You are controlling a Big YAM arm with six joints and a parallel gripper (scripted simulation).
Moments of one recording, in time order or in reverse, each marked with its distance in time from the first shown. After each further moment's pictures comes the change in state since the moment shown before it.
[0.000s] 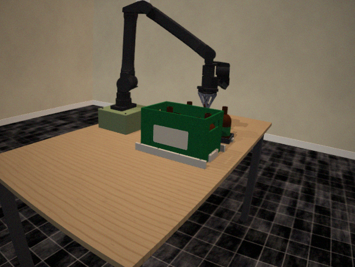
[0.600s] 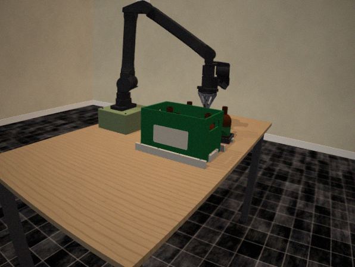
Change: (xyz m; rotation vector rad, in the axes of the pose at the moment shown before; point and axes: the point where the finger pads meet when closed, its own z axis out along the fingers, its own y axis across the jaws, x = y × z) arm 0.000 0.000 0.000 0.000 0.000 0.000
